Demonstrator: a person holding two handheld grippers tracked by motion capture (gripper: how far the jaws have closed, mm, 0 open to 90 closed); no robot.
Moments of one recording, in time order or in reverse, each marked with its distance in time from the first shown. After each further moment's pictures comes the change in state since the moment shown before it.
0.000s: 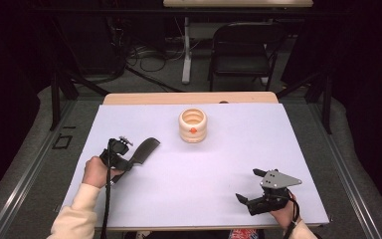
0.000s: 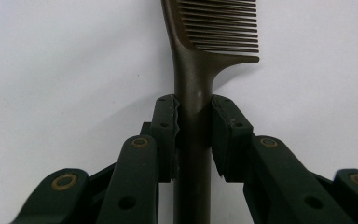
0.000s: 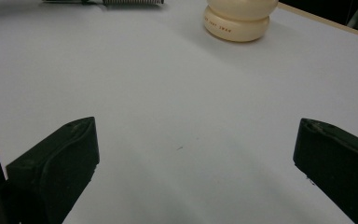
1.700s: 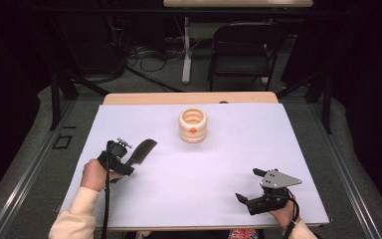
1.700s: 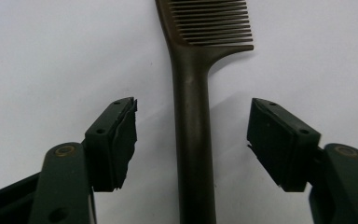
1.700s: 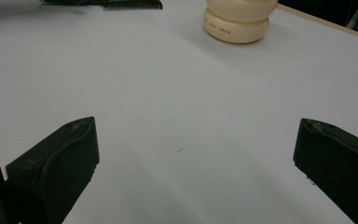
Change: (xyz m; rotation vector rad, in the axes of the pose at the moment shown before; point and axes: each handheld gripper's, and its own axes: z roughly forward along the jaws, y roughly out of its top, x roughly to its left) left arm -0.004 -0.006 -0.002 0.011 0.071 0.016; right arm 0.000 0.000 0.001 -0.006 -0.001 0.003
